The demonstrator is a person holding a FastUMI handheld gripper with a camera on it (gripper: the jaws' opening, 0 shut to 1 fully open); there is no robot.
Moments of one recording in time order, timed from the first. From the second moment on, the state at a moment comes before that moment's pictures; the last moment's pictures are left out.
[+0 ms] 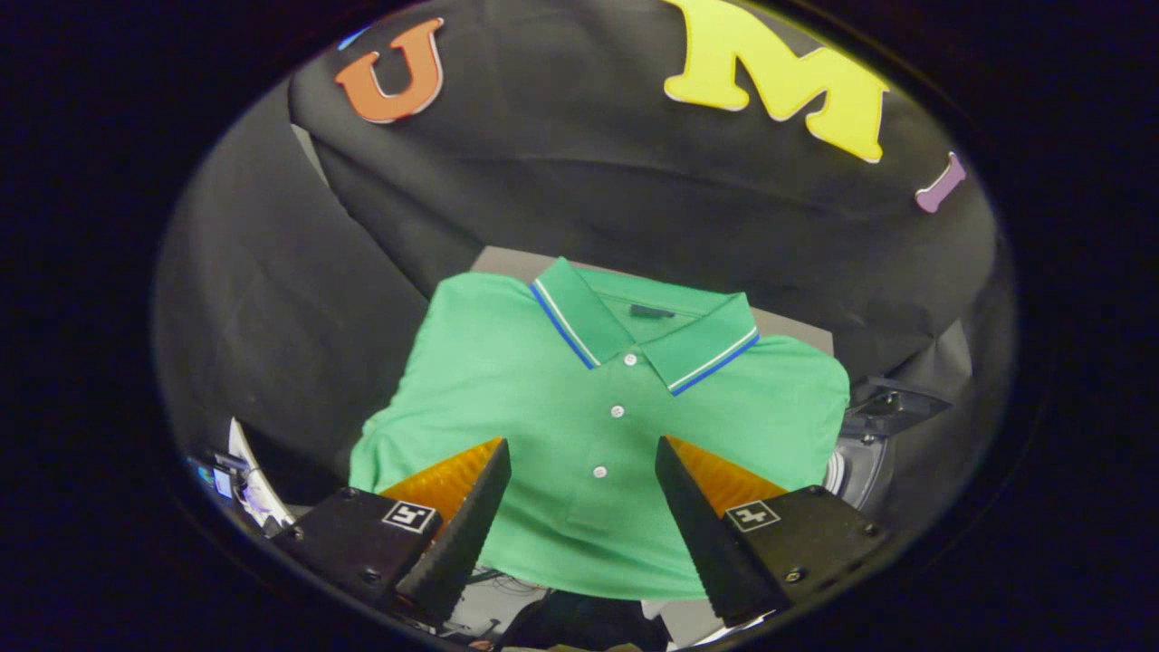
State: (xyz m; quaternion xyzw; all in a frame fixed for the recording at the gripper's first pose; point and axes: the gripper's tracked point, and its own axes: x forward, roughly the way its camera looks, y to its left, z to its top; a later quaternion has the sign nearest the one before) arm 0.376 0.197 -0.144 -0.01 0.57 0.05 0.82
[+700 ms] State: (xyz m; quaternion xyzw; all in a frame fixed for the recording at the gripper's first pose) arm 0.385 0.195 -0.177 -0.02 0.65 0.02 0.76
